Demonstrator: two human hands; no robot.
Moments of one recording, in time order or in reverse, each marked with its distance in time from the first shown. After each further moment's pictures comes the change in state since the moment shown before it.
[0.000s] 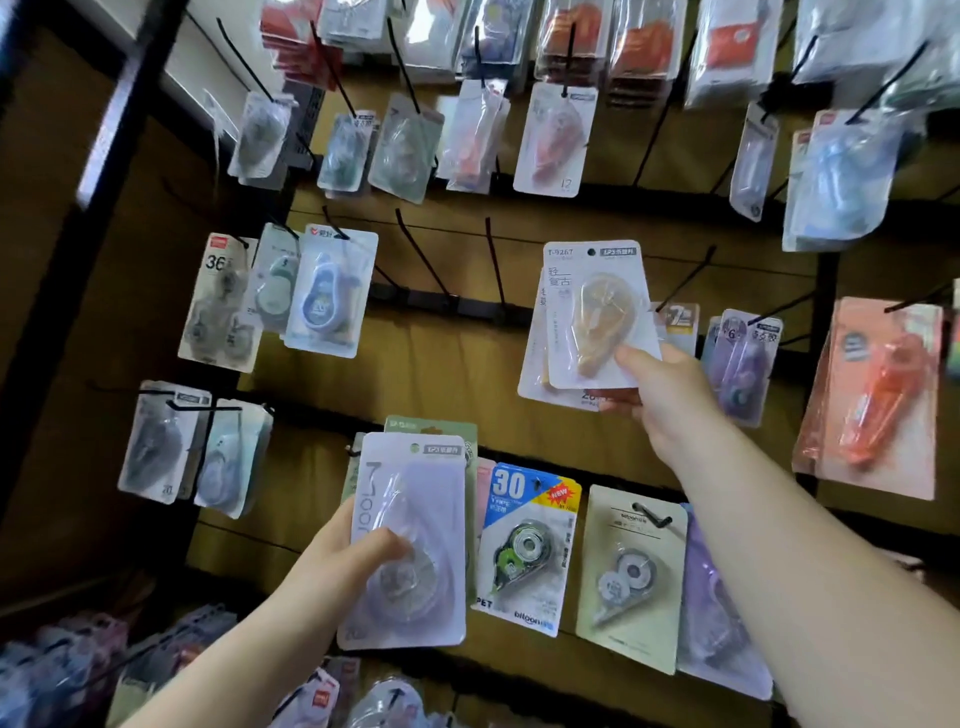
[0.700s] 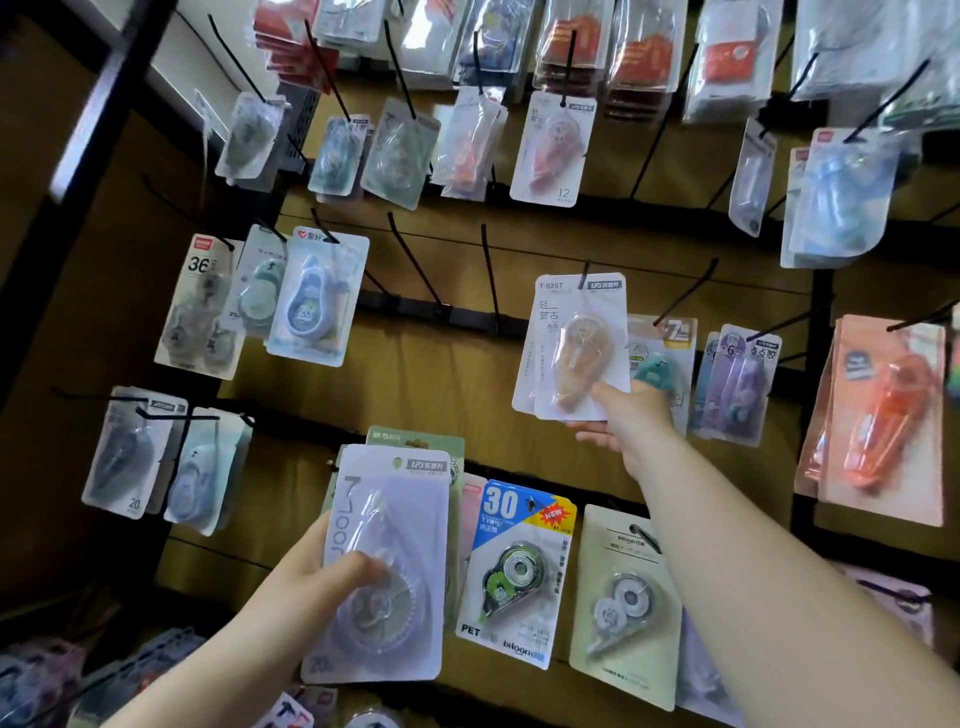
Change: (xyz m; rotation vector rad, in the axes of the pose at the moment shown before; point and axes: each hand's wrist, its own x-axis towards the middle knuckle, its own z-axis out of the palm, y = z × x) left_hand 0.018 -0.011 -0.011 0.100 0.030 0.061; right_hand 0.032 0.031 0.012 -0.109 0.069 0.163
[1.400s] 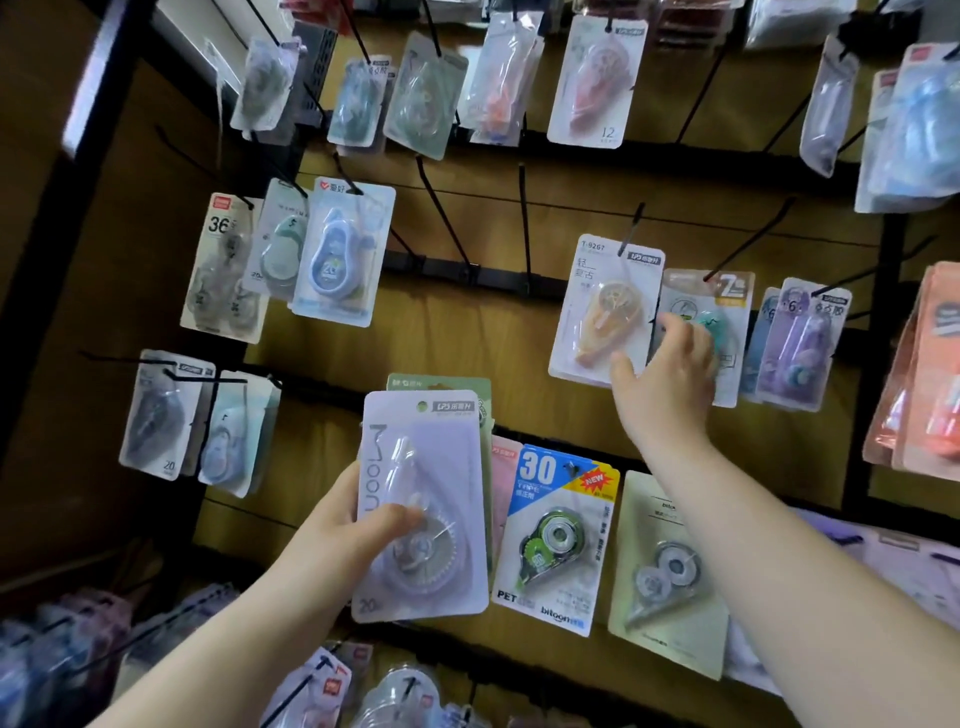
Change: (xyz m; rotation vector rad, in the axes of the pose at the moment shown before) left_hand 0.004 -0.002 -0.006 -0.126 -0.043 0.018; right_hand -0.009 0.026 0.014 -0.791 0.301 -0.535
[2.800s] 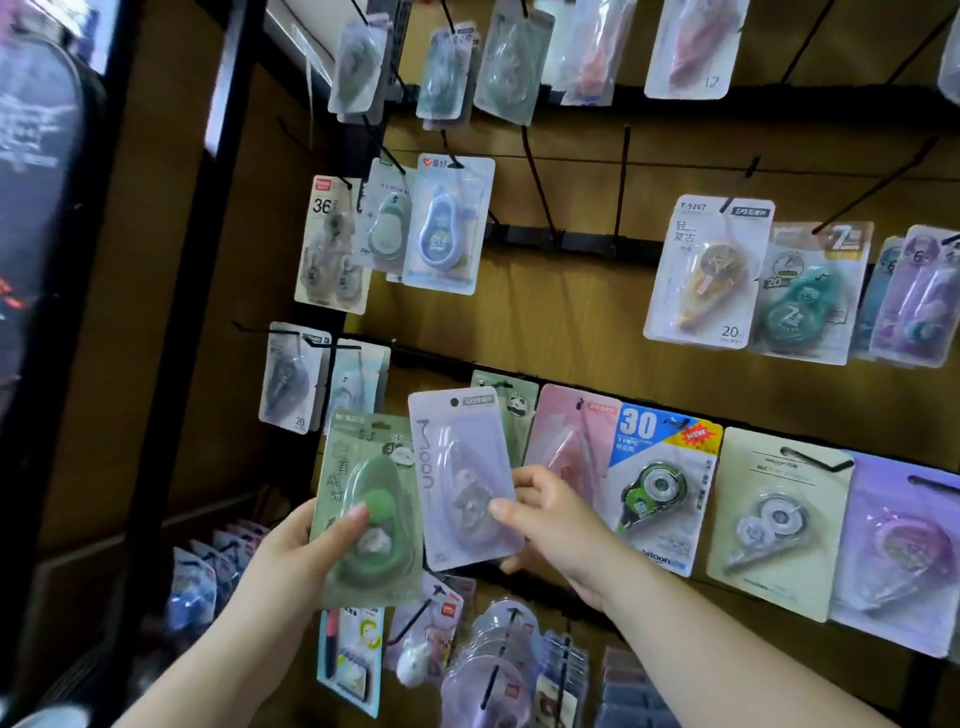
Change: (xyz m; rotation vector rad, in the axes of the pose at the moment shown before) left_hand -0.064 -0.023 -0.102 -0.016 0.324 -0.067; right_hand -0.162 -0.065 0.052 0.792 -1.050 0.336
